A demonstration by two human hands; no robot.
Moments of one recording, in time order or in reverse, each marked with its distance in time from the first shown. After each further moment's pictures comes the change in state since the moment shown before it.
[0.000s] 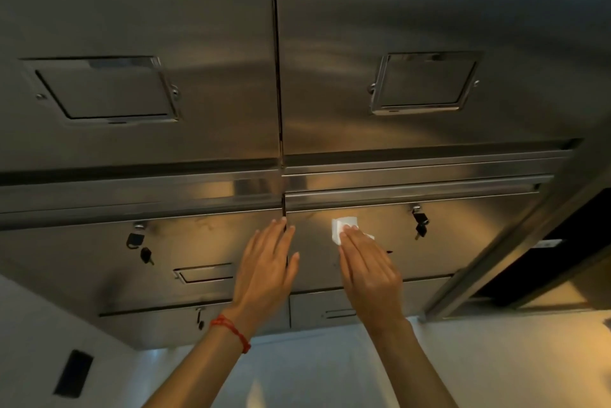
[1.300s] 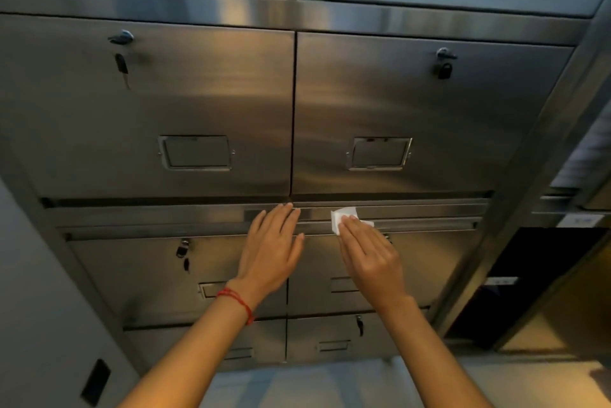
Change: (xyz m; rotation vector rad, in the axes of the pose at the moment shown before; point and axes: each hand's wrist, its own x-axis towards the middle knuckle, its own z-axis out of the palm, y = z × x) left_hand -0.013 0.062 -0.150 0.111 0.298 0.167; right_hand 0.070 -0.028 -0.138 -0.005 0.150 -0.275
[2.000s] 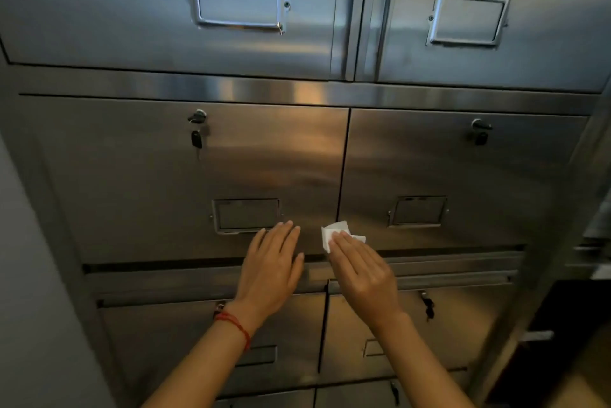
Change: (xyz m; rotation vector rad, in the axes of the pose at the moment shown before) left_hand 0.036 -0.102 -0.054 0.066 0.148 0.076; right_hand 0.103 -0.063 0.048 -0.062 0.013 -0.092
